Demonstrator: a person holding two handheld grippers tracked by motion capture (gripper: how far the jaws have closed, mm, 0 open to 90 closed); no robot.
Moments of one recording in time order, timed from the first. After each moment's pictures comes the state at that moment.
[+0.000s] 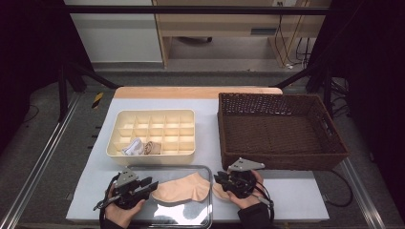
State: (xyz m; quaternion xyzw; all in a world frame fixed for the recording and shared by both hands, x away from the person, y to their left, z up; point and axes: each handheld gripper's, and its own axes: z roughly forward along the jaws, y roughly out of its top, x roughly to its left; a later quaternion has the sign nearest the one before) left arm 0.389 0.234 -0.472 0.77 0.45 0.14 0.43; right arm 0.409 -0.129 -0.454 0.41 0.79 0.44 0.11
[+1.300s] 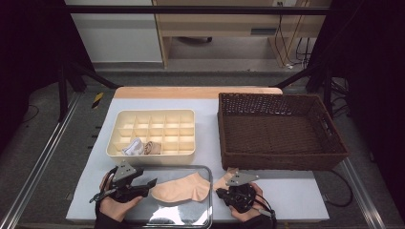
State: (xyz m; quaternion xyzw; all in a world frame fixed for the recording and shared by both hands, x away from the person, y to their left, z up) left arm 0.401 0.240 -0.462 0.79 0.41 0.17 0.41; right arm 0.383 -0.128 -0.474 0.38 0.83 0.39 0.09
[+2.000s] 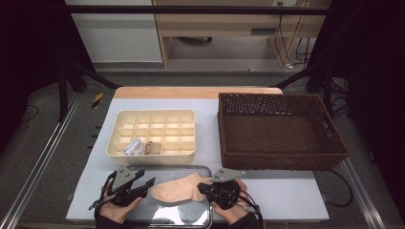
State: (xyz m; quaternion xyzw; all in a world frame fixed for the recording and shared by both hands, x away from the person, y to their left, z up) left arm 0.388 0.235 -0.460 0.78 0.41 0.21 0.42; right arm 0.386 -0.079 -0.454 0.35 0.82 0.44 0.07
